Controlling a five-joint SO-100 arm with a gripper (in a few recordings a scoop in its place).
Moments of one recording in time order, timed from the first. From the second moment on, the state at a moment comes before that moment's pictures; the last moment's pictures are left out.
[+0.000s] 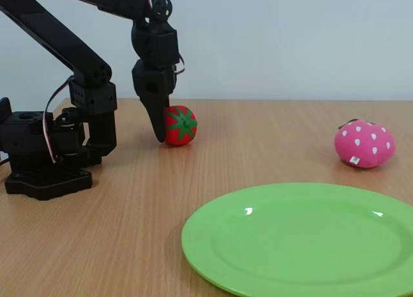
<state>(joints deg) -35.8 132.6 146.0 72.6 -51.3</state>
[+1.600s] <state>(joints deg) -31.3 136.1 147.9 67.4 -48.5</state>
